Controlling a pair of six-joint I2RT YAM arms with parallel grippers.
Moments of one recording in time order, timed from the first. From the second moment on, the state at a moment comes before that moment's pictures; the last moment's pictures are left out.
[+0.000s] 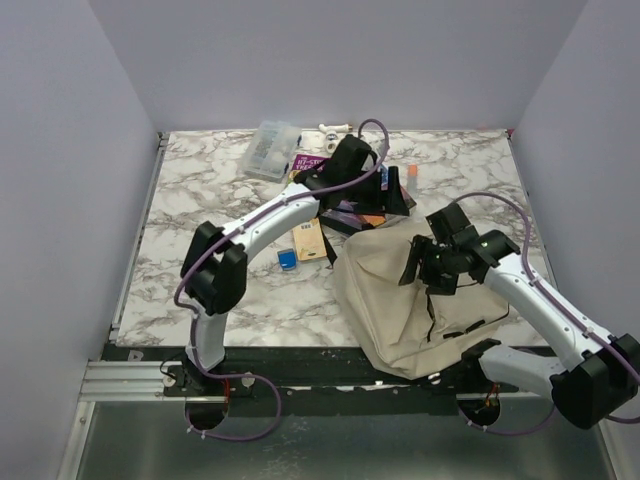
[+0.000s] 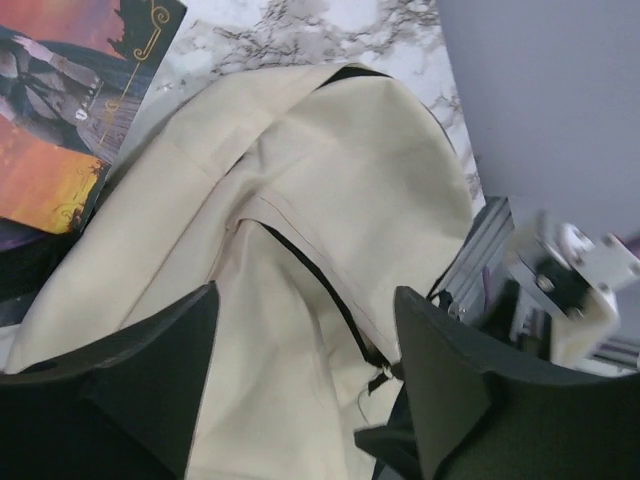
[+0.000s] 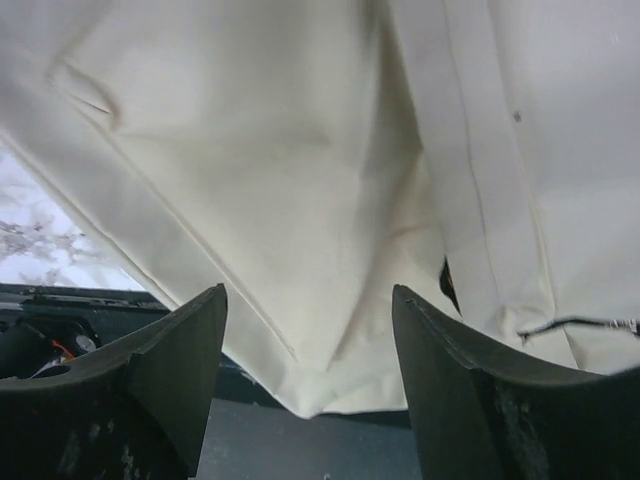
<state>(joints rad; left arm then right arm) -0.74 1.98 1.75 -0.38 0.42 -0.65 0.47 1.11 0.93 -1.00 -0.06 0.74</state>
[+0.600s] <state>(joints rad) -0.46 1.22 1.34 -0.49 0.20 -0.40 0.61 1.47 1.15 -0.37 -0.18 0.58</state>
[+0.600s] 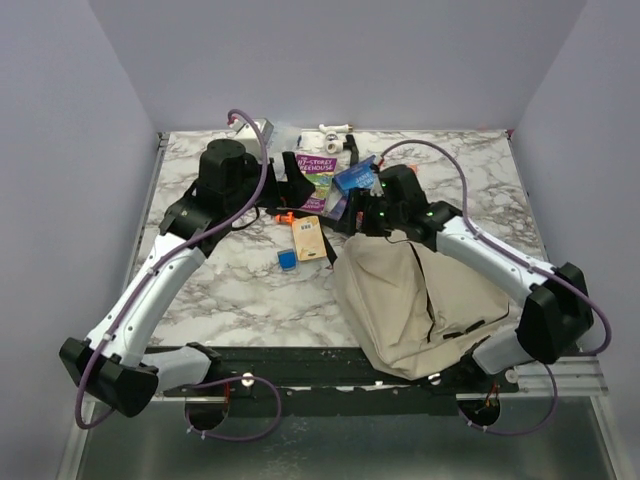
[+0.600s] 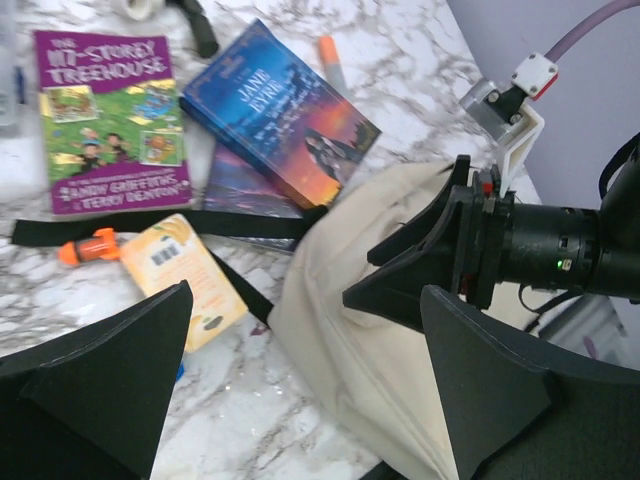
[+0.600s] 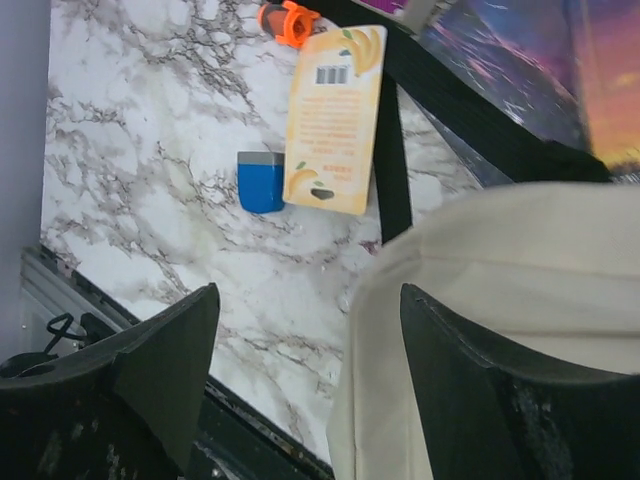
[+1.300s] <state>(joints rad) -0.18 1.09 1.25 -0.45 0.08 -0.43 0.98 2.01 1.47 -0.23 0.21 0.58</state>
